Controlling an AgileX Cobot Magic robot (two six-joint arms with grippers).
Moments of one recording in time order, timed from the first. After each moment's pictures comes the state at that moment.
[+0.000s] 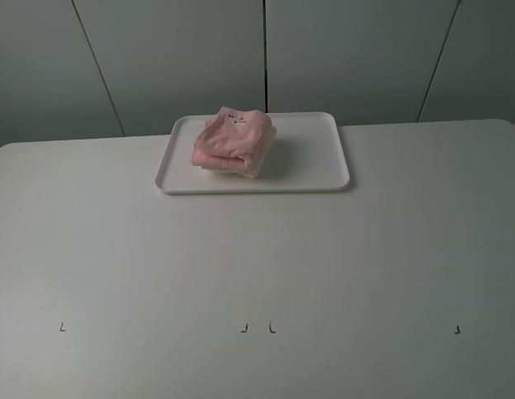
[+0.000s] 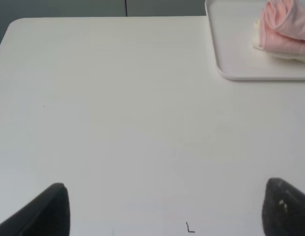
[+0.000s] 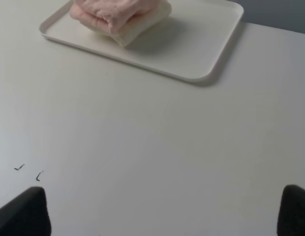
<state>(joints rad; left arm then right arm) -0.12 0.00 -0.52 0.10 1.09 -0.15 0.30 0.06 -0.51 0.14 1.10 -0.11</state>
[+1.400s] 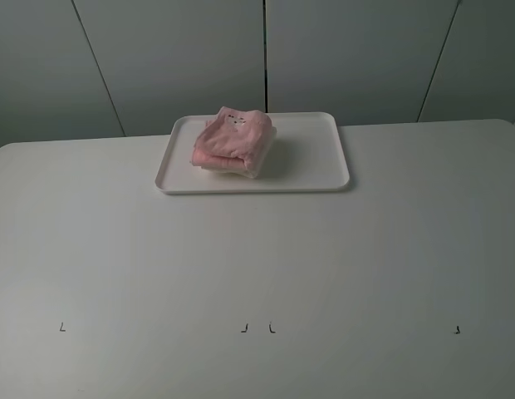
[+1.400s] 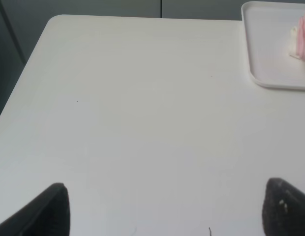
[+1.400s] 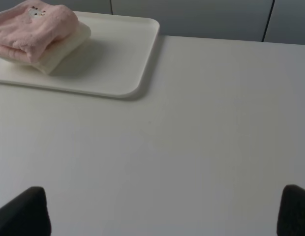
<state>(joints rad) -0.02 0.00 -0.52 0.12 1.09 -0.15 0.03 0.00 -0.51 0.14 1.10 -0.12</state>
